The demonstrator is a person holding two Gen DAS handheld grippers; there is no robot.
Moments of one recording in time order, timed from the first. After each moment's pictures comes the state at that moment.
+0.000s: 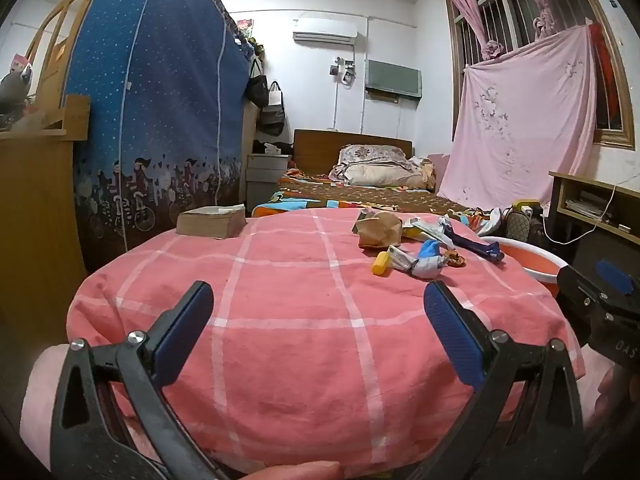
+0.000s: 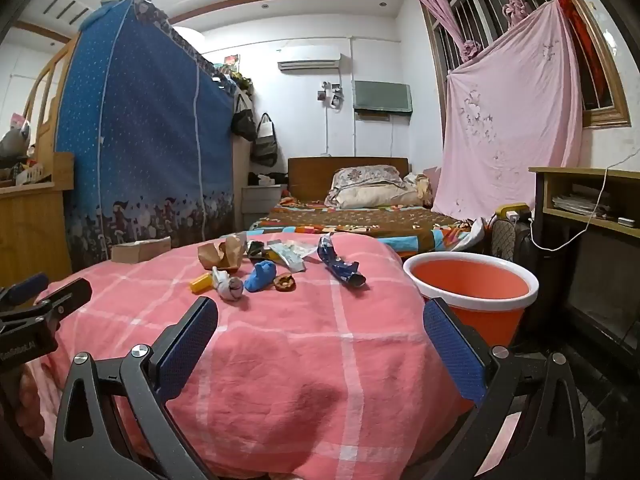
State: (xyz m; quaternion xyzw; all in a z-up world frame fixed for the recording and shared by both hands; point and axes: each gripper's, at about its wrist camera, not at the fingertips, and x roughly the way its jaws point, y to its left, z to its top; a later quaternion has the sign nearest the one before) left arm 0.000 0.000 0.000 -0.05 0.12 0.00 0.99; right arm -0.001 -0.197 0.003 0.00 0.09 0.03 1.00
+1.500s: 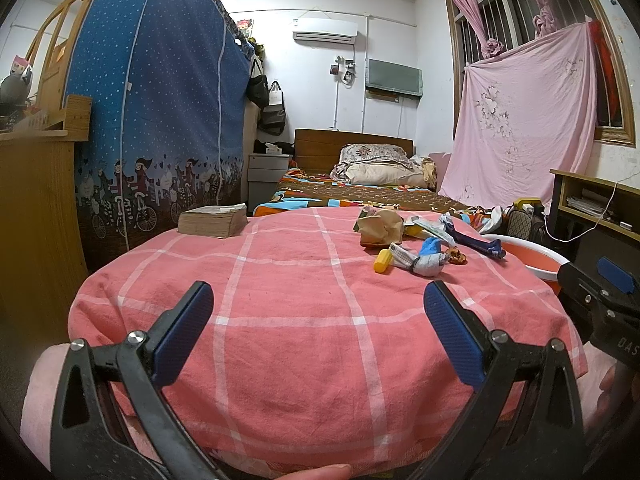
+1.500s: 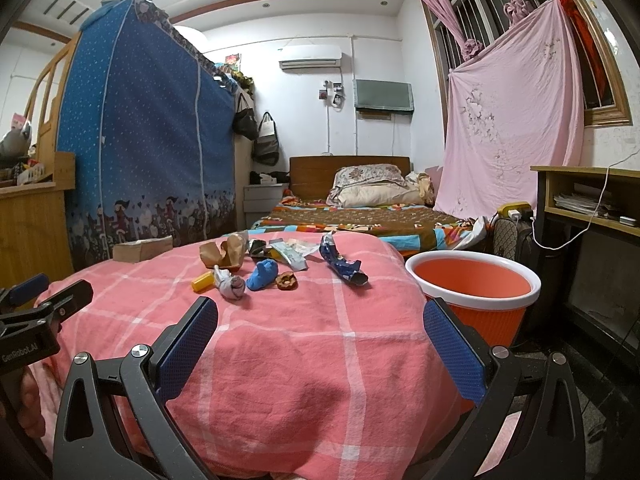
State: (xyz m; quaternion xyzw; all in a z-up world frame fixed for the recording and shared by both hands) left arm 0.000 0.009 -0.001 -0.04 0.12 0.01 0.99; right arm 0.000 -0.197 0.003 0.00 0.09 0.03 1.00
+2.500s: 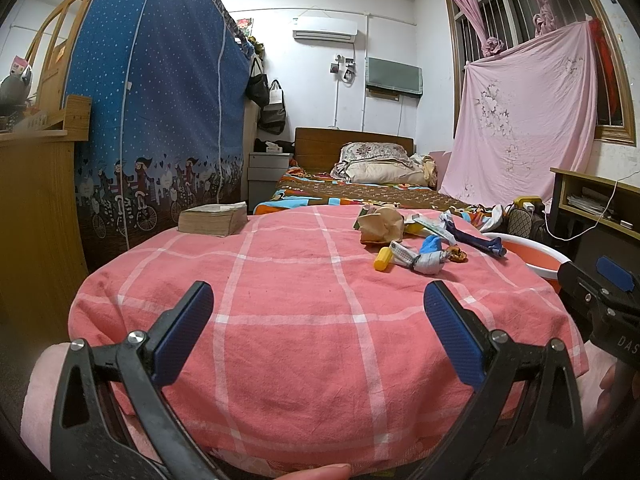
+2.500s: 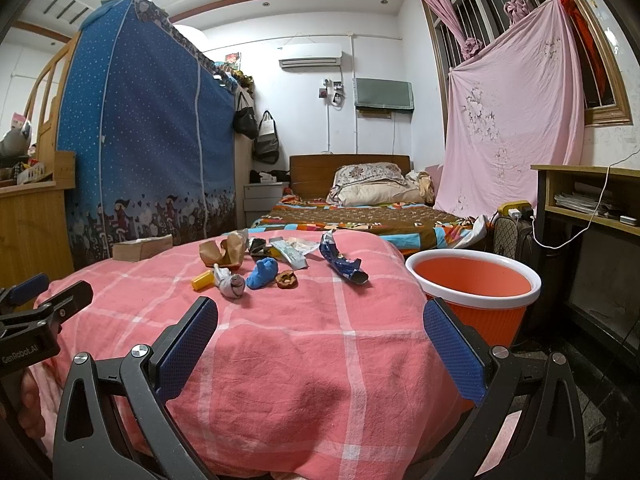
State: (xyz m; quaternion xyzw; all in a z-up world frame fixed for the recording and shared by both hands) left arm -0.001 0.003 -0.002 -0.04 0.12 0.01 0.99; right arm 0.000 -0.194 0.002 0.00 0.09 0.03 1.00
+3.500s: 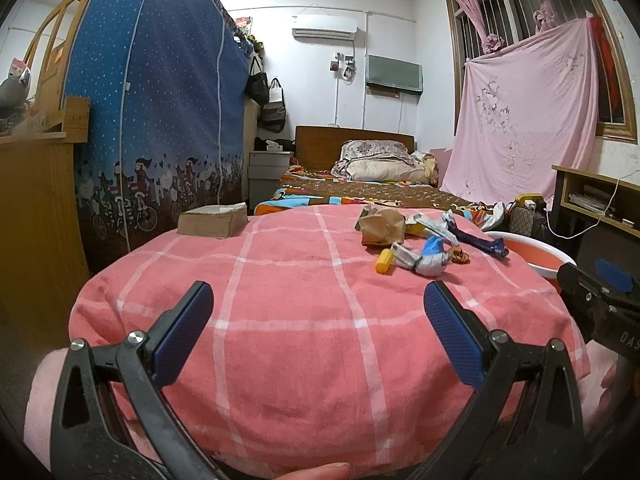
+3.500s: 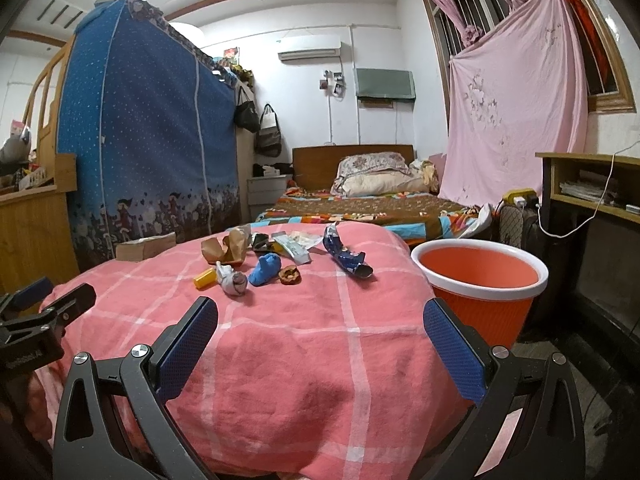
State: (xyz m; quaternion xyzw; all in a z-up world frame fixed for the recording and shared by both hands) left arm 0.002 0.005 0.002 -0.04 0.12 0.01 0.99; right arm 0.008 -0.196 -0.002 0.01 0.11 0.04 0.99
